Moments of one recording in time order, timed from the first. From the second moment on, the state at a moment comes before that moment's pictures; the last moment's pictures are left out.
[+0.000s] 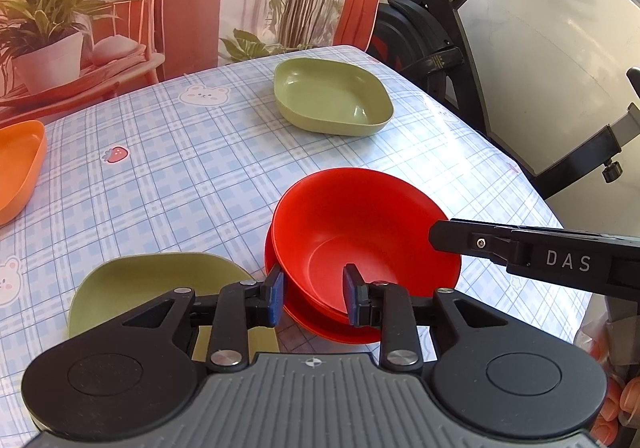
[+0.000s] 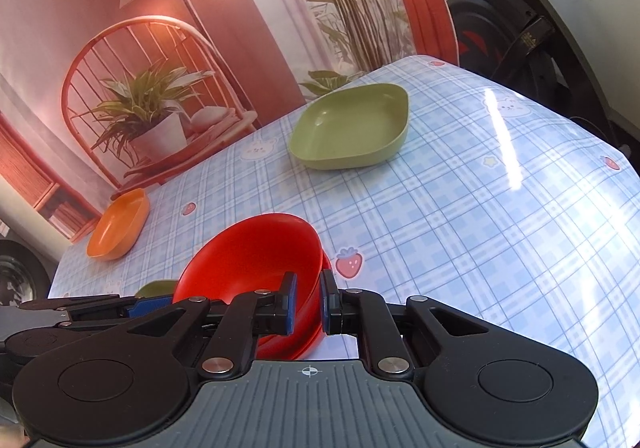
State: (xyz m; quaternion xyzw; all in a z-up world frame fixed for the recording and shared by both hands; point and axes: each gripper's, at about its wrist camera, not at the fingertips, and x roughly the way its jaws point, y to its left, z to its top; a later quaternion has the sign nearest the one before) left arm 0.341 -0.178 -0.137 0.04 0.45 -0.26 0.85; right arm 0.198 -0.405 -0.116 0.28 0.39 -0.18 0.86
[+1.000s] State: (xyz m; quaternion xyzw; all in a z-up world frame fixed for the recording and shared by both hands) left arm 0.343 -0.177 -0.136 0.03 0.47 -0.26 0.84; right arm 0.199 -0.401 -0.120 0.25 0.40 -0.19 0.86
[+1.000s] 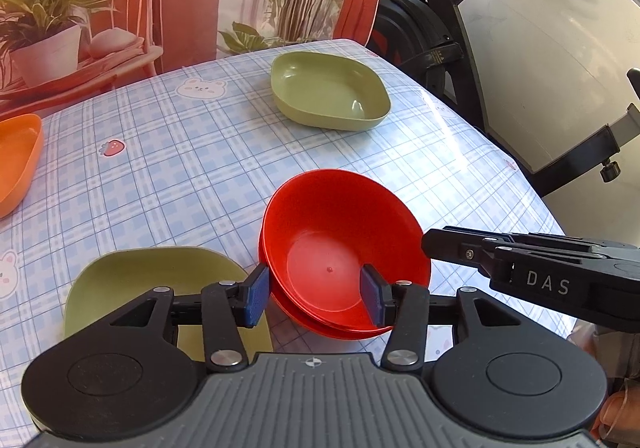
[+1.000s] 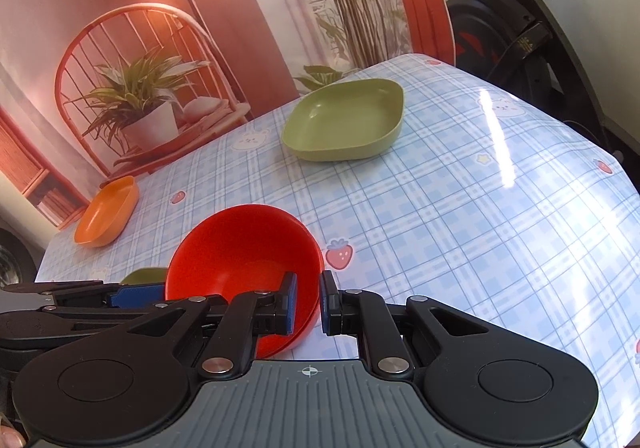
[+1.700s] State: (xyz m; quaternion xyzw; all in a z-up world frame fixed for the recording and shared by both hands) left arm 0.380 -0.162 -0.082 -0.01 0.41 -0.26 0.87; right arm 0.213 -0.459 -0.071 0.23 0.32 -0.22 0.89
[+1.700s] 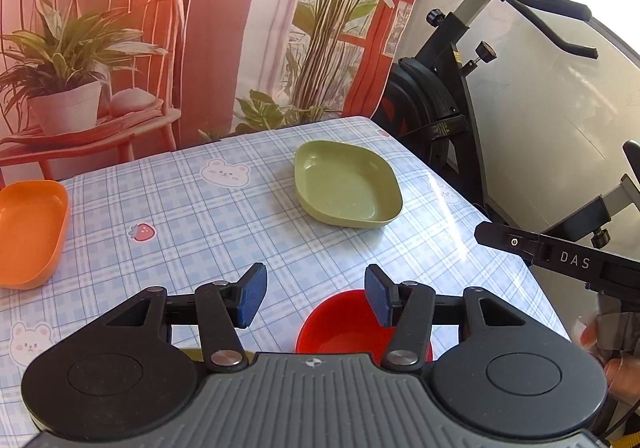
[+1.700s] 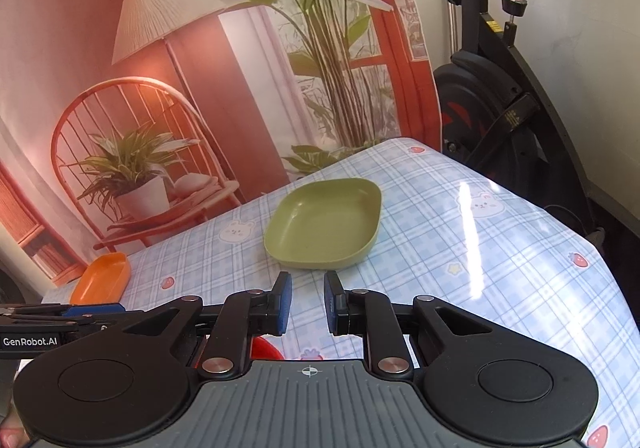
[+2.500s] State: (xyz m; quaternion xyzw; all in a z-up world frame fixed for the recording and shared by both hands) left arm 0.471 -0.219 -0.114 -0.02 0.36 -0.28 0.89; right arm 0.258 -0.541 -0.136 0.22 0.29 -0.24 0.90
